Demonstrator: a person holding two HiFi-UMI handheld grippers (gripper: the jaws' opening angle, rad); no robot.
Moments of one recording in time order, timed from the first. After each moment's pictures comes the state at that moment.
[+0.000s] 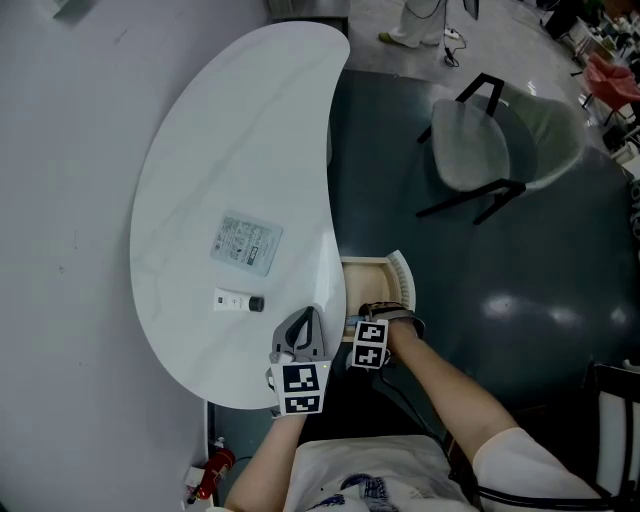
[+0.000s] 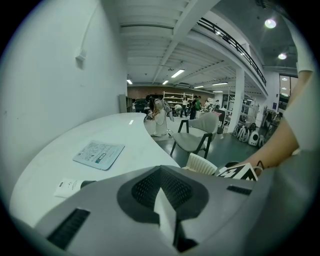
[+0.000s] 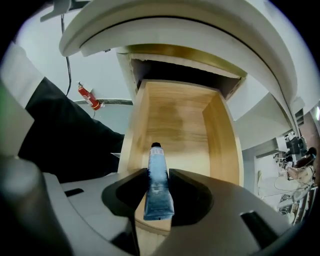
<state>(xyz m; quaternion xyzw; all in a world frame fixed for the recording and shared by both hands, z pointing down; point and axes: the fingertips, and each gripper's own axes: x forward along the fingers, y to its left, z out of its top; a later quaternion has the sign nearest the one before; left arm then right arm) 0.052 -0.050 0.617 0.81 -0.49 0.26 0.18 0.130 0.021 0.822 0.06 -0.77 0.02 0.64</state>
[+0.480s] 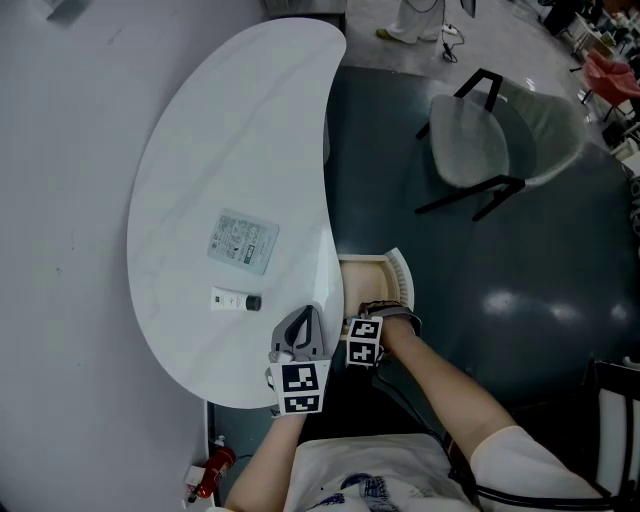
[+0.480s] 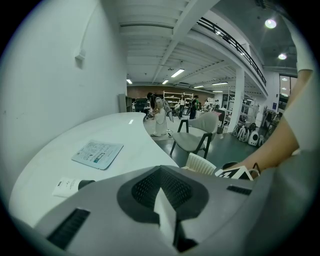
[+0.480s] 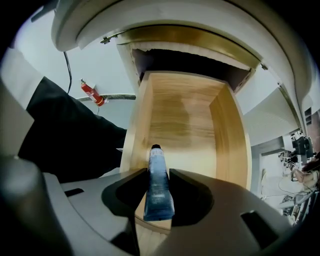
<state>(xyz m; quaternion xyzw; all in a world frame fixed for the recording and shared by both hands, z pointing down) 0.056 -0.050 0.620 0.81 -0.49 0.26 0.18 0.136 0.033 0.831 0.02 -0.74 0.05 0.67</state>
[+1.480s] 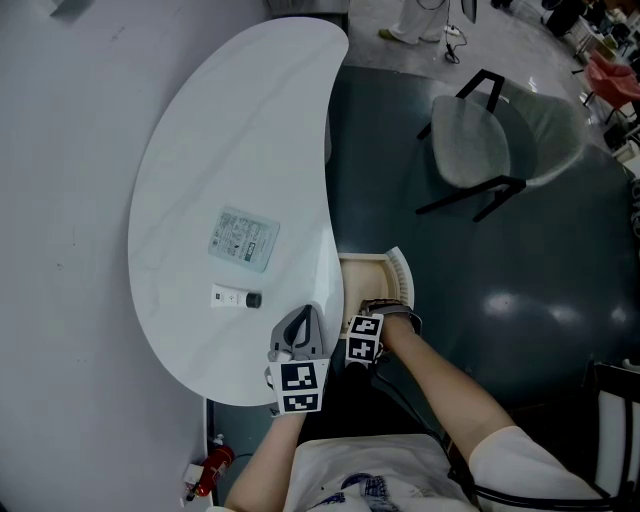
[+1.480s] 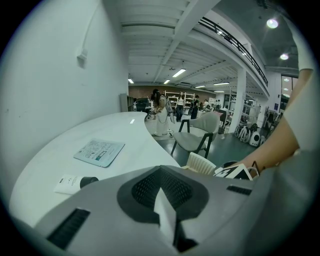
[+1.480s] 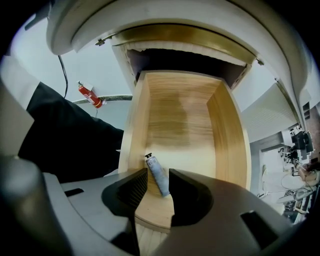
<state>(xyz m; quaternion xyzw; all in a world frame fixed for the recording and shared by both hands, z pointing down) 0.053 -0.046 0.621 0.81 -0.49 0.26 0.18 0.137 0.032 0.832 0.03 -0.74 0.06 0.67</state>
